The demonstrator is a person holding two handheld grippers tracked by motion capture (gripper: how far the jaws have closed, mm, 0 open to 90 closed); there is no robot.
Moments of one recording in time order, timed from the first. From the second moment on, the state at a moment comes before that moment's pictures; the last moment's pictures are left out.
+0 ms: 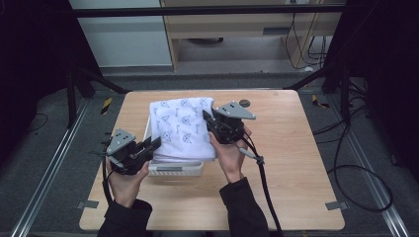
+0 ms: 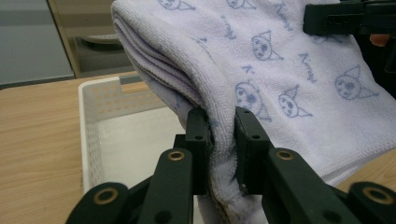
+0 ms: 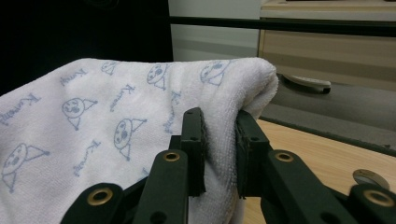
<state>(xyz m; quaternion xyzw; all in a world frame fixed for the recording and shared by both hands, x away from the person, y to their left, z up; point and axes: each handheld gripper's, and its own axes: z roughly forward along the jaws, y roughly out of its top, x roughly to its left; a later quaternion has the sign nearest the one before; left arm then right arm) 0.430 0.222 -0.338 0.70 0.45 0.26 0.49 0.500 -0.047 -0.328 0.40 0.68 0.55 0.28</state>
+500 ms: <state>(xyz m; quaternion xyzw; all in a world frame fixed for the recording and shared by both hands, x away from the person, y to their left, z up) 0.441 0.238 -0.345 0.69 0.47 0.27 0.48 0.516 -0.026 -0.335 0.40 0.68 0.55 0.27</state>
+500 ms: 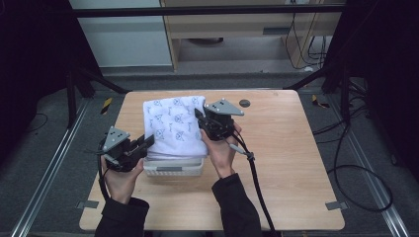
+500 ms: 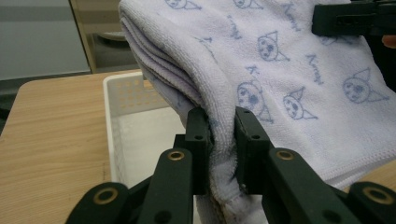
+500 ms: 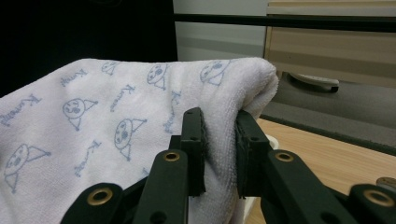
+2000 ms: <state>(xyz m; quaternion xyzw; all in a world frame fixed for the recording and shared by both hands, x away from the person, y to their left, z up) 0.476 0.258 -0.386 0.70 0.51 0.27 0.42 0.555 0.012 -0.384 0.41 0.71 0.51 0.24</state>
